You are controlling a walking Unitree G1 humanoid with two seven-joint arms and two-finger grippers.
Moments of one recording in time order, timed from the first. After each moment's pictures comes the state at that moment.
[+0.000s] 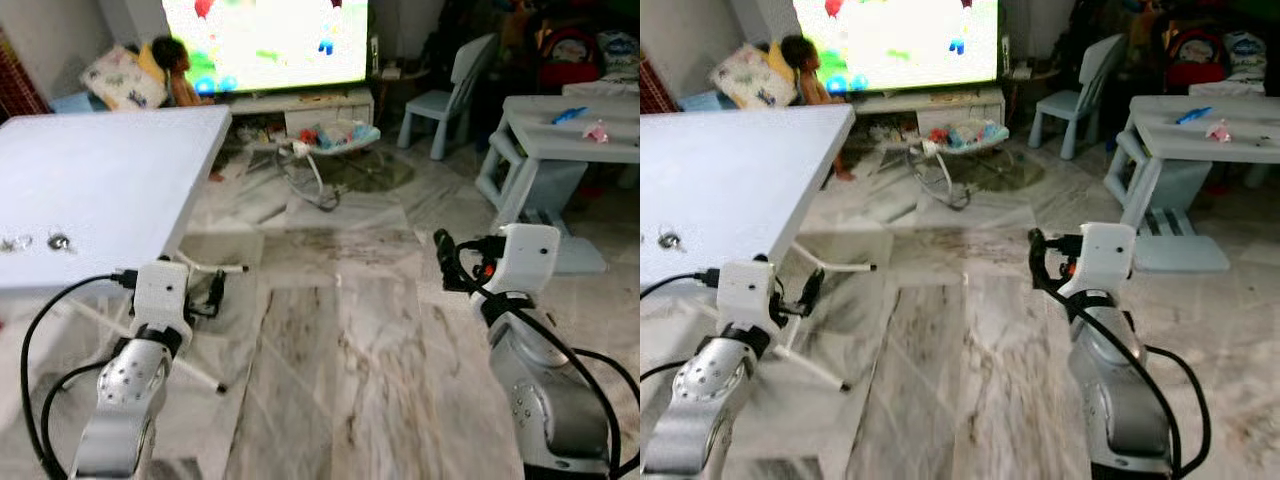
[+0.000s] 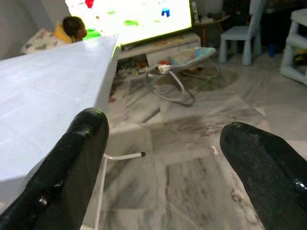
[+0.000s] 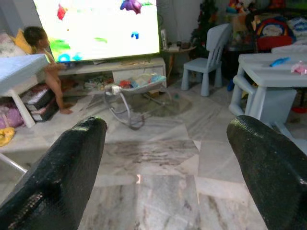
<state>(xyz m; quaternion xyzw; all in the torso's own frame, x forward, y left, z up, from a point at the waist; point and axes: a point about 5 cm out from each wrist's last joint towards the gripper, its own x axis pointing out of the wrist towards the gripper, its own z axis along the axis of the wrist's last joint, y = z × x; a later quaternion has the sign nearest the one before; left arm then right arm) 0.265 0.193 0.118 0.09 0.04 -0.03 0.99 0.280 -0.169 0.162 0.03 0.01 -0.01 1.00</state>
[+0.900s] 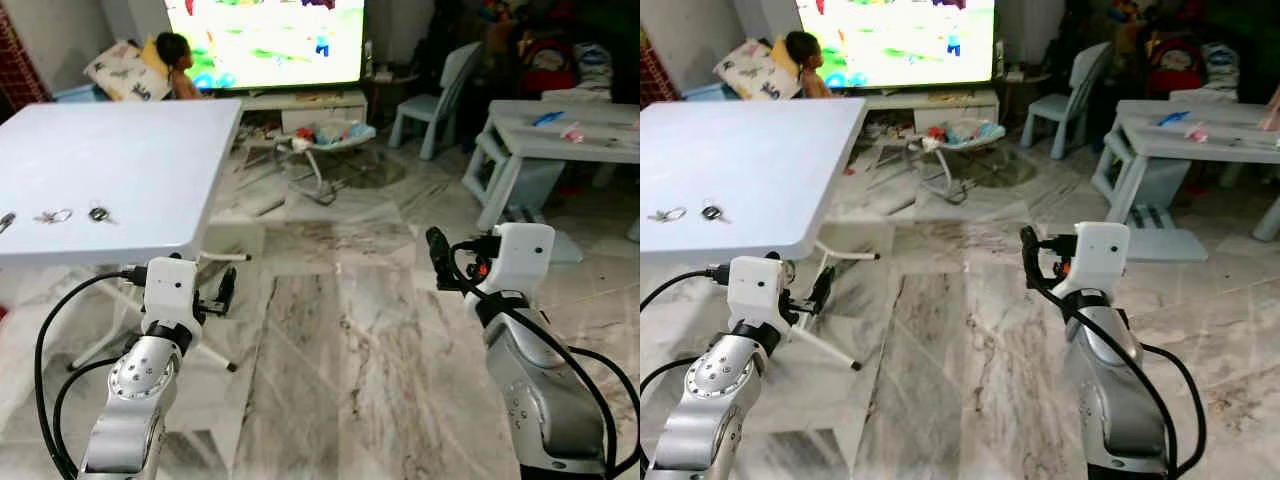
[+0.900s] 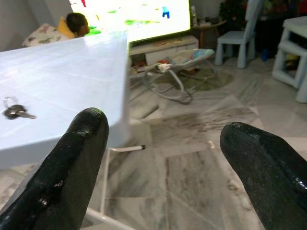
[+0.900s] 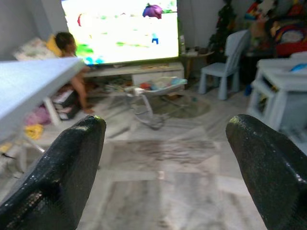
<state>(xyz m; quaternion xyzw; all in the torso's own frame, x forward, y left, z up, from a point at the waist) 0.270 0.188 0.117 0.07 0.04 -0.03 1.00 0.284 -0.154 0.167 0.04 0.00 0.03 1.00</state>
